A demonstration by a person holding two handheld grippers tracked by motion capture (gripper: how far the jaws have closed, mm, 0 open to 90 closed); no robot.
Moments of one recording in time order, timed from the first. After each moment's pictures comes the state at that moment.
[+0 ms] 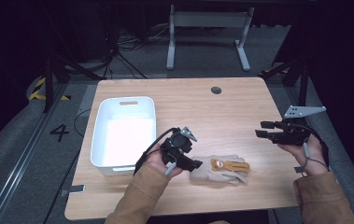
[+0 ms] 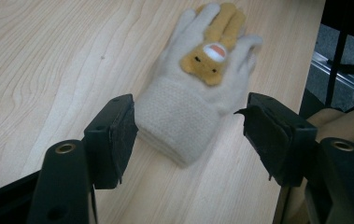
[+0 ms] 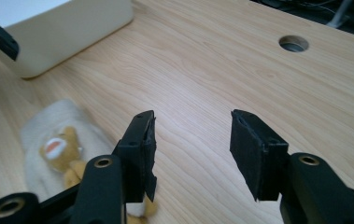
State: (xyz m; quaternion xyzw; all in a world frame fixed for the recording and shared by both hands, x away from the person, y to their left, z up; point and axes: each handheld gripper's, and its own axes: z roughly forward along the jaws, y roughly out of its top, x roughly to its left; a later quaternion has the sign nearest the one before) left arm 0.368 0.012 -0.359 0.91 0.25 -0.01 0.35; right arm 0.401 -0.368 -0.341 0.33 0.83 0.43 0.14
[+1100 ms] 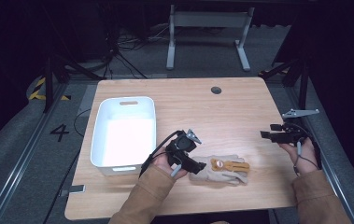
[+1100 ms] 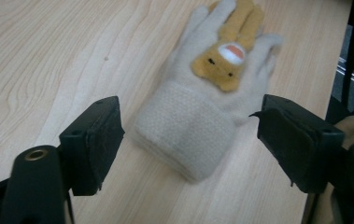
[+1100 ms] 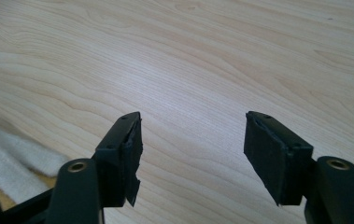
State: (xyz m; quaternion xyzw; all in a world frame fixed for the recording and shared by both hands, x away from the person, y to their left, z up) left arm 0.370 -0.003 -0.378 0.91 0.25 0.01 0.34; right arm 0.426 -0.396 -0.386 0.46 0.80 0.35 0.17
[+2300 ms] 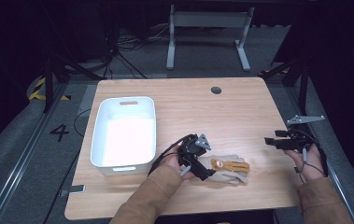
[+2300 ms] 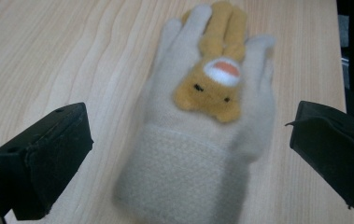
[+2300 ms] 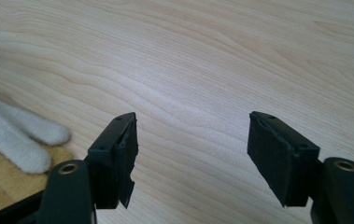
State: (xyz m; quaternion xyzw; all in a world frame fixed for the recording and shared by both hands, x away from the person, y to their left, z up) left arm 0.385 -0.033 -0.415 0.92 0.15 0.00 0.37; right arm 0.409 -0.410 -0.394 0.47 0.80 0.34 0.16
